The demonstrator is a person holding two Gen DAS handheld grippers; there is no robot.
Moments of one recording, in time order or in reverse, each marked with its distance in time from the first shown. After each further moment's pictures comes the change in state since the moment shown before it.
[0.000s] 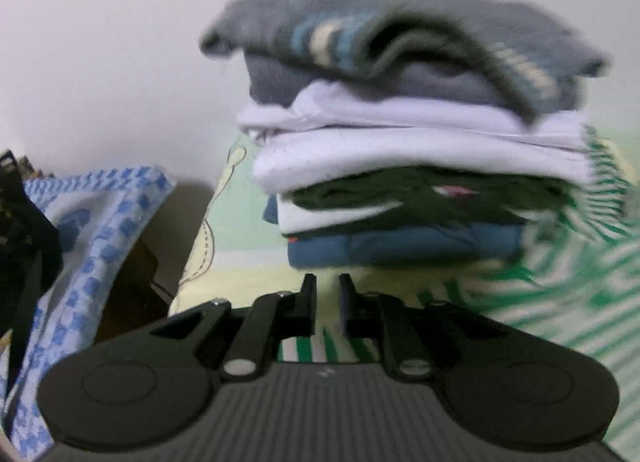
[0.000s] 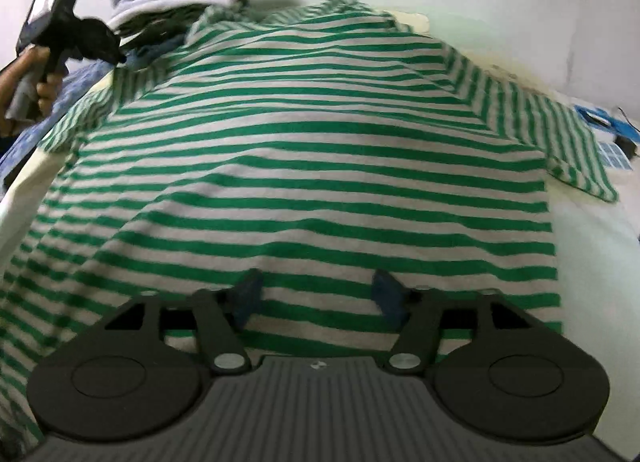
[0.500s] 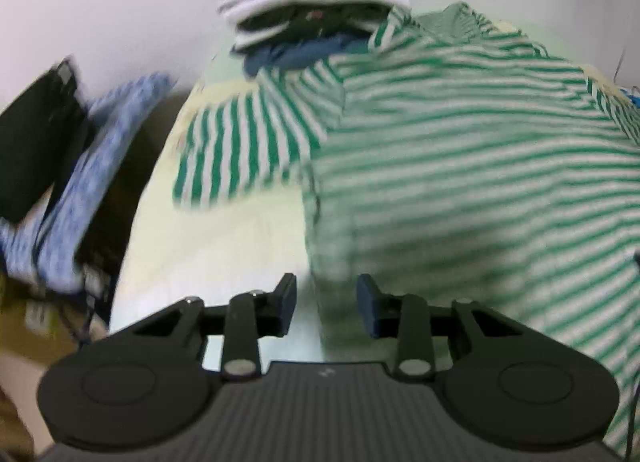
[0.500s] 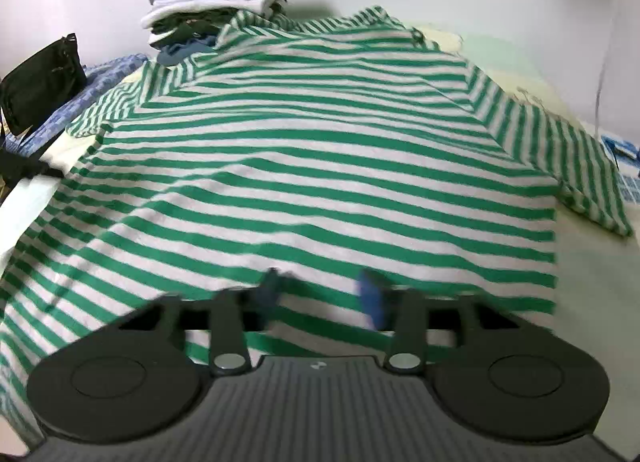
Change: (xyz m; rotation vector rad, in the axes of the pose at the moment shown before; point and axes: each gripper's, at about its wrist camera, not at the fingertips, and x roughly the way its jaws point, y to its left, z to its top) left arm -0.162 -0.082 -0.180 0.044 0.171 0.003; right arm -0.013 -0.030 0.004 -0.057 -0.002 0.072
